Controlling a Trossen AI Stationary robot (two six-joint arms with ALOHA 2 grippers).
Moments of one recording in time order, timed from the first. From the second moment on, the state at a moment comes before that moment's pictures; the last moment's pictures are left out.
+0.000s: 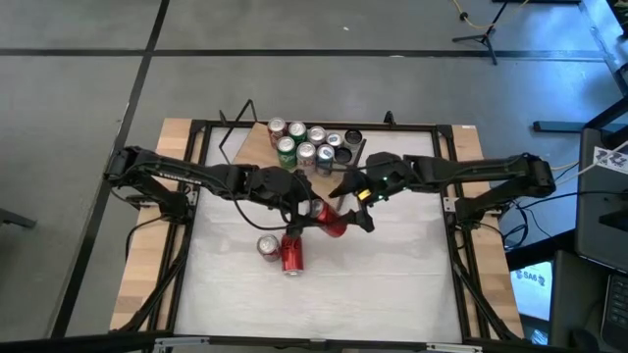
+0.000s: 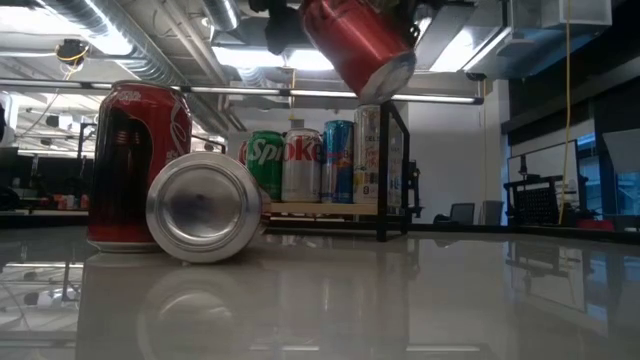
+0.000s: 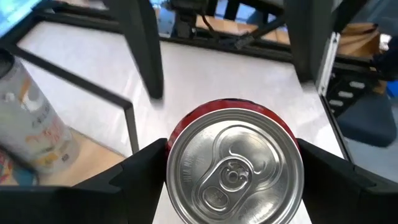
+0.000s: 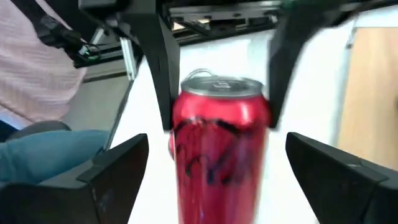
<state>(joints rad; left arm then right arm) -0.07 1.47 1.18 -0.20 -0.01 -0.23 0.01 1.38 1.18 -0.31 -0.28 0.20</state>
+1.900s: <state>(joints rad) 0.77 1.45 1.18 -0.86 0.00 0.45 0.01 1.33 1.21 -0.37 -0.14 0.17</state>
